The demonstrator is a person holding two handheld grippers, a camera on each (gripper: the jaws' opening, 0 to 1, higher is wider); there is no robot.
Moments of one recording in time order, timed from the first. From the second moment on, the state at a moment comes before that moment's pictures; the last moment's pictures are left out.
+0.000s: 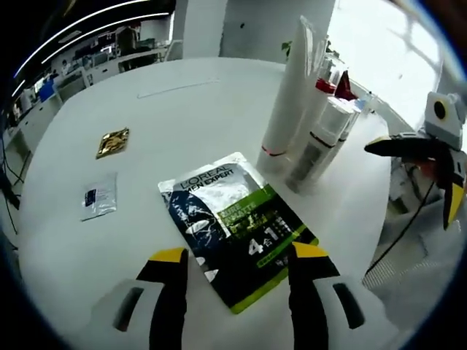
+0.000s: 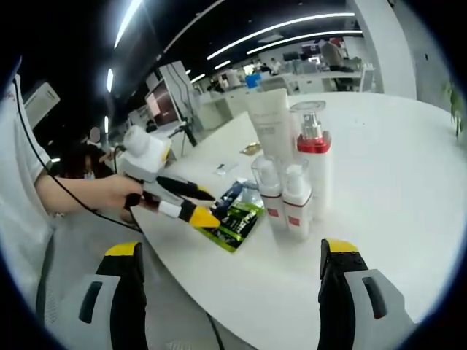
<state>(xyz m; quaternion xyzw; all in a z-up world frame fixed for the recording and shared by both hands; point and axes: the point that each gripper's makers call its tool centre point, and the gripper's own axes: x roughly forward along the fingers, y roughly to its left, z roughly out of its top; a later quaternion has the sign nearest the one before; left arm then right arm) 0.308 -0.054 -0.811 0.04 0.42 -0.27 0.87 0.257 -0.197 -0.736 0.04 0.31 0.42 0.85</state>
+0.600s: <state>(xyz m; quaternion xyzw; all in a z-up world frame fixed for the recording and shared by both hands) 0.293 -0.018 -0.778 0.05 0.39 -0.23 0.89 0.257 -0.194 -0.726 0.01 0.30 0.42 0.86</state>
